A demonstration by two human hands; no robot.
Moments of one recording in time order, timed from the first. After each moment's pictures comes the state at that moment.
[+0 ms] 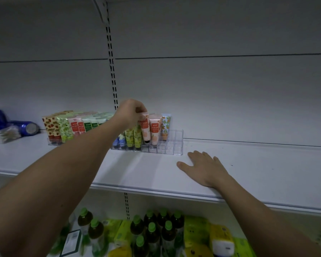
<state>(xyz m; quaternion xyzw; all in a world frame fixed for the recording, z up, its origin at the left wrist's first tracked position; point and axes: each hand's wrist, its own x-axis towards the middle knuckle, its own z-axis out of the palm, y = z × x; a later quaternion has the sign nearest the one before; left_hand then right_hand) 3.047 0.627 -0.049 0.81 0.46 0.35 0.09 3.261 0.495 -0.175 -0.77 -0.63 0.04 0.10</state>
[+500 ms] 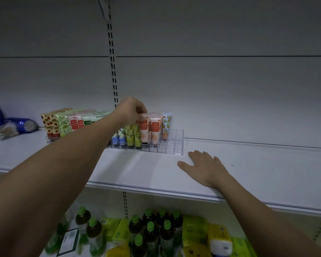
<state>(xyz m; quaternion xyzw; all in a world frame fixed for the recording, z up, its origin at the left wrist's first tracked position) 3.042 0.627 -0.043 0.83 0.46 0.30 0.11 3.261 0.496 -0.176 -0.77 -0.63 0.03 0.10</state>
